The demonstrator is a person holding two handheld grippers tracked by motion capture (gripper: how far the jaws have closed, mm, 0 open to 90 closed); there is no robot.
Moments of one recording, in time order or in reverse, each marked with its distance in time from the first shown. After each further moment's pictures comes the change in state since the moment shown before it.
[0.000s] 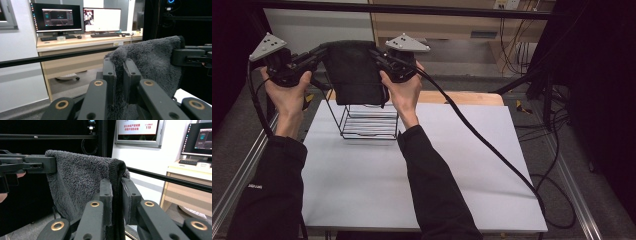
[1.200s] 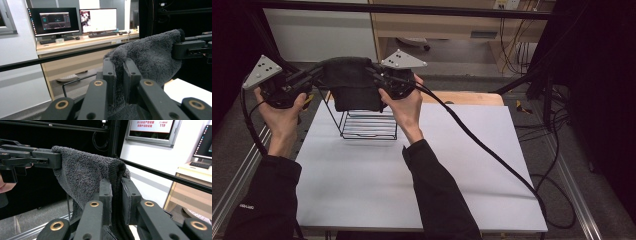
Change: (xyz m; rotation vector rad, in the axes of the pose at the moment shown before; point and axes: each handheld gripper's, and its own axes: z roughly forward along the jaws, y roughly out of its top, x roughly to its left) left arm -0.011 -0.030 -0.035 -0.012 -0.016 0.065; right arm 0.024 -0.017 -0.021 0.030 0.071 -0.086
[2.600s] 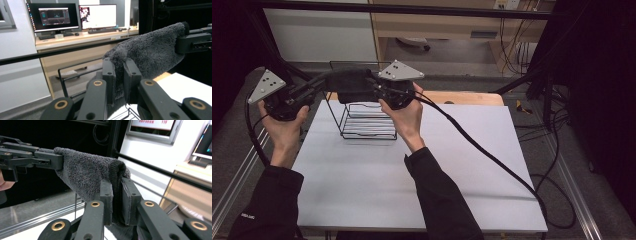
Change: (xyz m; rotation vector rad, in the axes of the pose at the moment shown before) left arm -0.010 -0.023 -0.009 0.032 0.005 -0.012; right arm 0.015 -0.011 -0.010 0.046 -0.006 -0.039
